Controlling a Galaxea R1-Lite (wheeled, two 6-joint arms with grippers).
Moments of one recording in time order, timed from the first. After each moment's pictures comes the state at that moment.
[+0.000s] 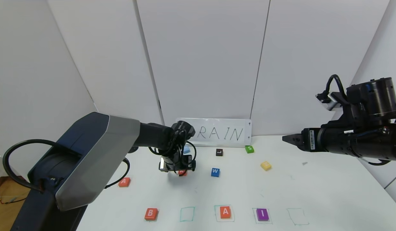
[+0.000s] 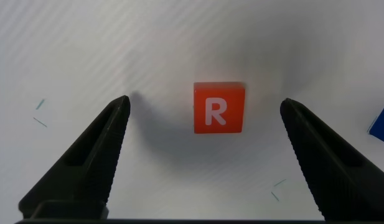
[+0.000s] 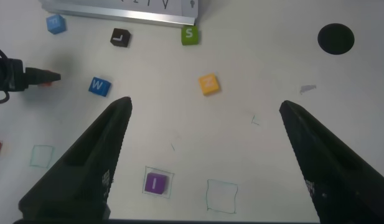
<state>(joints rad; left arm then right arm) -0.42 2.46 -1.80 0.50 0.18 -0.45 0.31 1.64 -1.04 -0.01 -0.07 0.21</state>
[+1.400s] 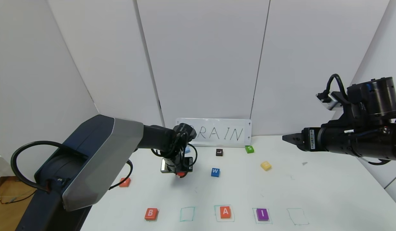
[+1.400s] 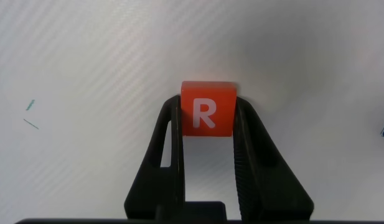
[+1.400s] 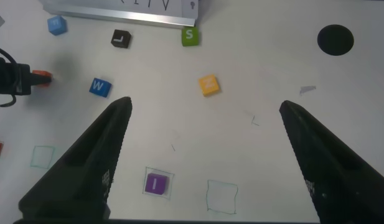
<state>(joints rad) -0.43 2.49 -1.81 0.51 0.18 -0.45 0.31 1.64 -1.04 -0.02 -0.07 0.21</state>
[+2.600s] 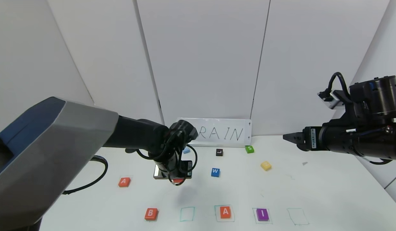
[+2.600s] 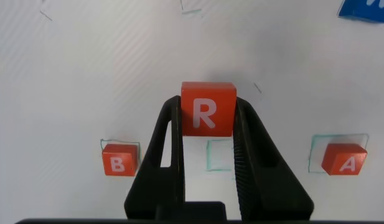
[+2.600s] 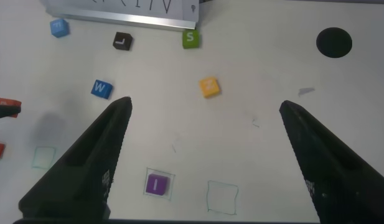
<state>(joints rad) -0.52 2.20 -1.51 0.51 0.19 -0.52 0.31 1.63 -1.04 -0.01 -0.07 0.21</state>
